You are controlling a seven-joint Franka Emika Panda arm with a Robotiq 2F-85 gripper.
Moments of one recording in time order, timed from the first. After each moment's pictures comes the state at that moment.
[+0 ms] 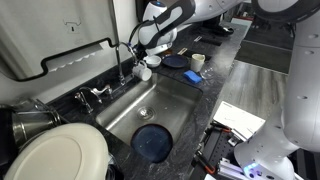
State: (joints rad) arm -0.07 0.40 -0.02 -1.86 0.06 2.68 -0.05
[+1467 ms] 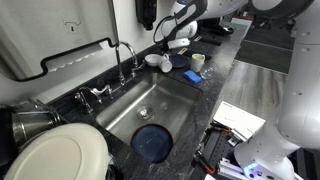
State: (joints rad) arm -0.22 0.40 -0.15 -1.86 0.09 2.66 0.01
